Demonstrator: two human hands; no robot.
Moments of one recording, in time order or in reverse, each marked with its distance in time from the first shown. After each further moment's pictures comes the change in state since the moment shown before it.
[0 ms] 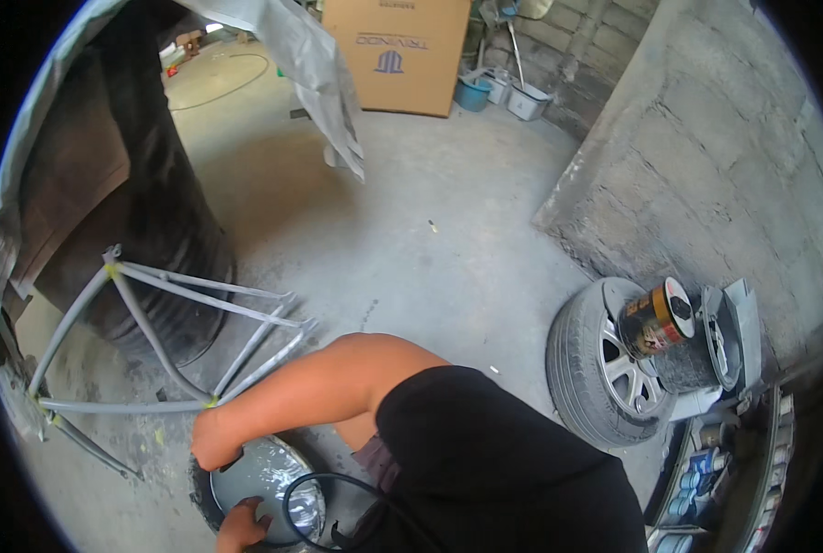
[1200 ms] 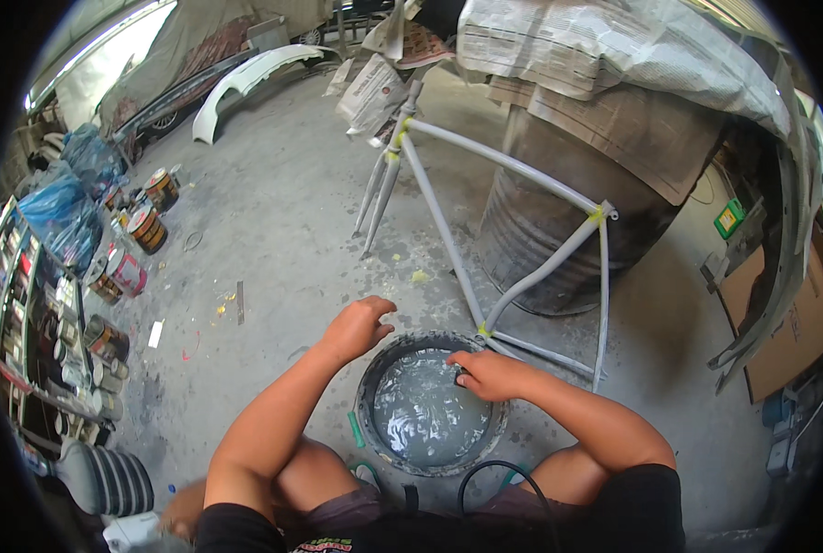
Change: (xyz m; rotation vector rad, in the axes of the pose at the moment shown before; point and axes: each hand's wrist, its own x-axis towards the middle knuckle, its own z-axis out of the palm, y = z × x) left_hand -0.109 -0.029 -0.040 -0.306 1.069 -0.243; right_hand 0.012 -0.034 -0.010 0.570 -0.163 0.082
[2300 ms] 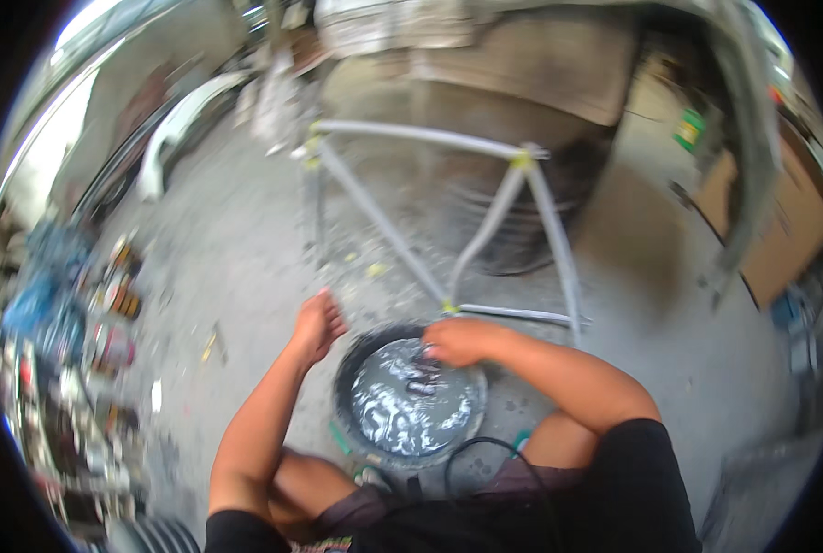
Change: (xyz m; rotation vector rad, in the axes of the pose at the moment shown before) left_hand 0.054 -0.025 0.045 -1.358 0.064 -0.550; right_hand 0.014 0.083 0.018 -0.065 0.120 -0.142
